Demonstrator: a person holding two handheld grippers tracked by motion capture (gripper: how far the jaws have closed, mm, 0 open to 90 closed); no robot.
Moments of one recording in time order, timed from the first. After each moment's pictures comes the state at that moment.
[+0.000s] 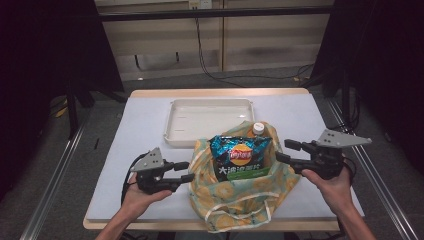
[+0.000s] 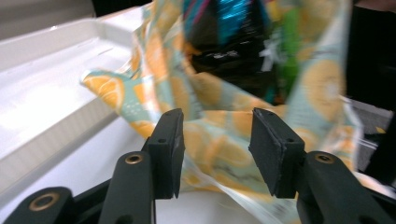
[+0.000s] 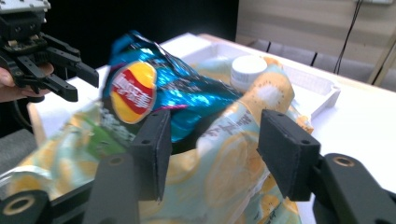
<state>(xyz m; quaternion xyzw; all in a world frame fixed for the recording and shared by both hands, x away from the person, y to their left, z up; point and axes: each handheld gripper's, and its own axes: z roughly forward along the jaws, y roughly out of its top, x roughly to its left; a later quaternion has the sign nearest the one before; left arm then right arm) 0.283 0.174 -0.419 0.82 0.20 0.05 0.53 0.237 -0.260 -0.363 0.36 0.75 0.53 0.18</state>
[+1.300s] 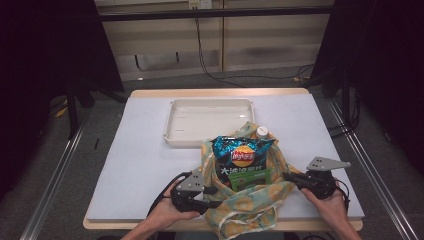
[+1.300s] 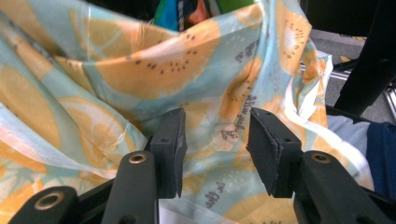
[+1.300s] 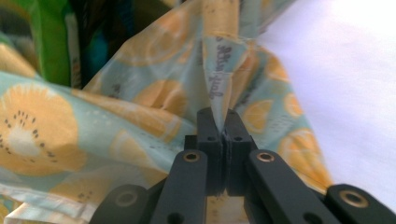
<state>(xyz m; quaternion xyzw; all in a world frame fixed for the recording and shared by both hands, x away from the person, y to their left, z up) 0.253 0.107 -0.464 0.89 0.10 -0.01 0.45 0.228 -0.283 -0.466 0.42 0.78 0.43 0.16</state>
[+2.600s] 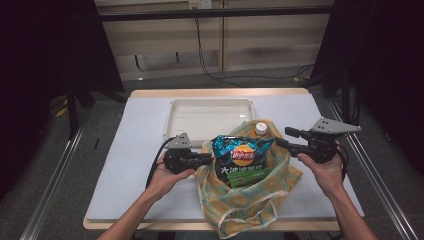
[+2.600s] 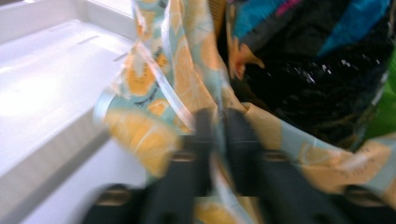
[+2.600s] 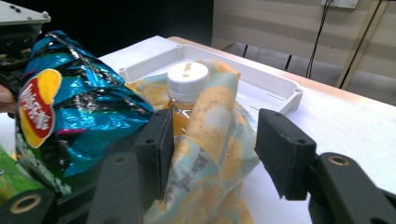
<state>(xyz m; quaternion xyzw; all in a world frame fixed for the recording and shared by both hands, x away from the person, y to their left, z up) 0.334 0.122 -0.436 0.84 0.19 0.01 0.50 0.279 -0.272 -0.379 0.38 0.73 0.52 0.21</state>
